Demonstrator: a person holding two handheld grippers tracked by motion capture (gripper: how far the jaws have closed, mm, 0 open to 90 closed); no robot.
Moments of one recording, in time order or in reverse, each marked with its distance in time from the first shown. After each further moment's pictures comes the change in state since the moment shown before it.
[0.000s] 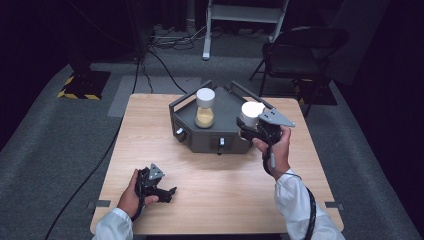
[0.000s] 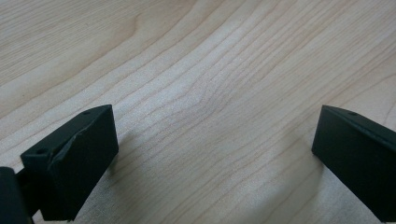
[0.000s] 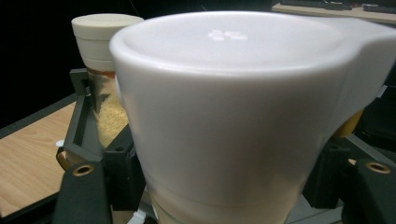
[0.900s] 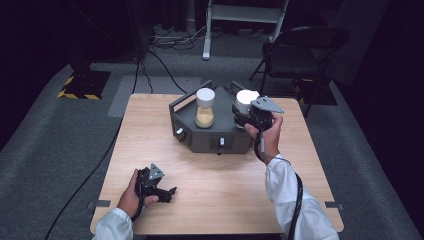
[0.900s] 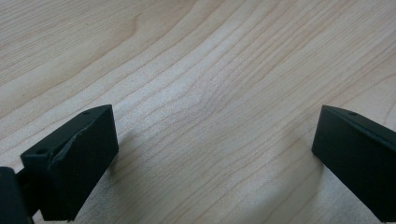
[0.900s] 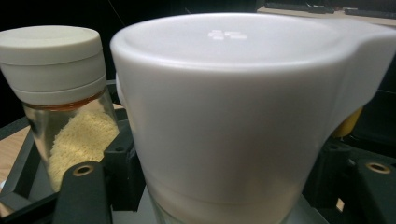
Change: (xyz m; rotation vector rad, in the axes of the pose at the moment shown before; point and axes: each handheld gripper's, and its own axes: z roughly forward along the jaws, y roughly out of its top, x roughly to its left) left arm 0.000 0.000 0.000 0.000 0.000 0.000; right arm 0.003 0.009 0.048 -0.011 -0.062 0.011
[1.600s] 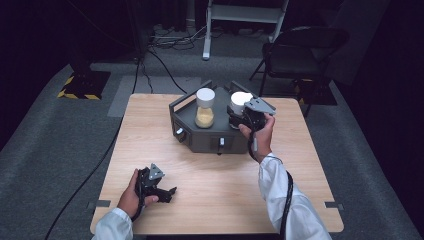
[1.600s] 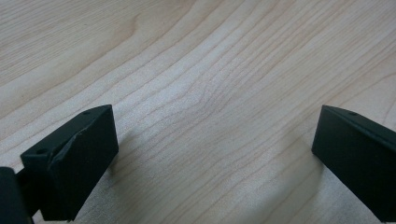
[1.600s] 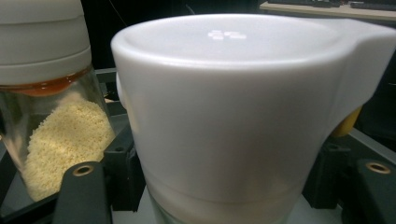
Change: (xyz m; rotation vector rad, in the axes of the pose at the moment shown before) left arm 0.000 0.000 0.000 0.003 -0.002 0.001; right arm 0.004 -0.018 0.025 0.004 0.006 0.014
